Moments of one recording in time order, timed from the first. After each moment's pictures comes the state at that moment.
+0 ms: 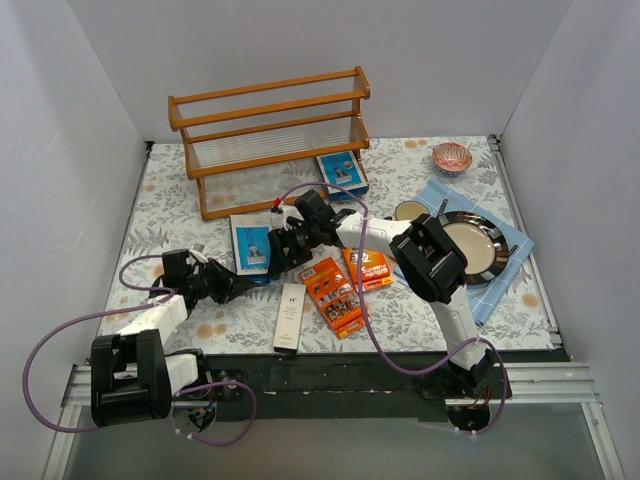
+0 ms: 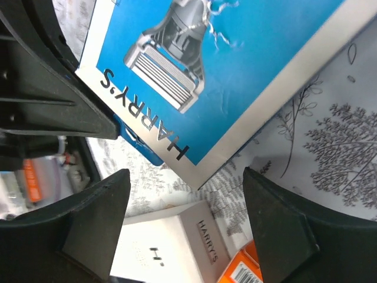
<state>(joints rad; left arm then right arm) 0.11 1.15 0.33 -0.04 0.70 -0.88 0.82 2.17 1.52 -0.19 -0.69 0.35</state>
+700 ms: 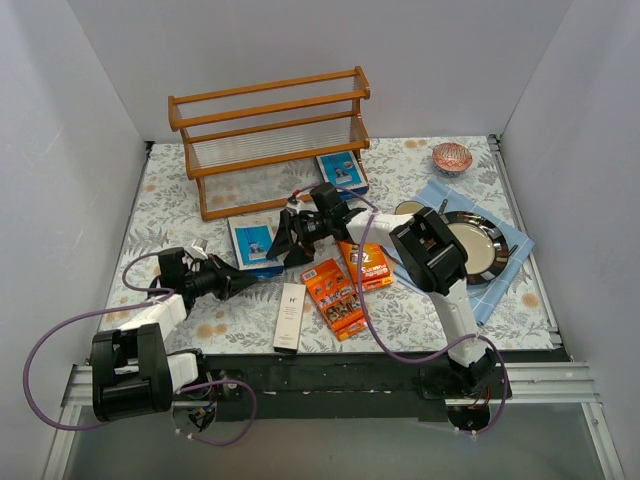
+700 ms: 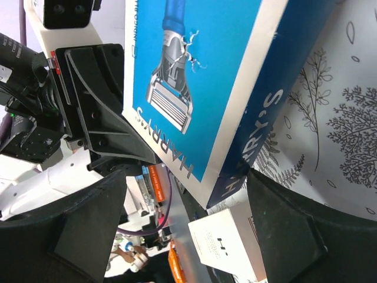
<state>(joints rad) 0.15 1.17 0.31 0.09 0.90 -0.91 0.73 2.22 1.48 0.09 -0.97 0.89</state>
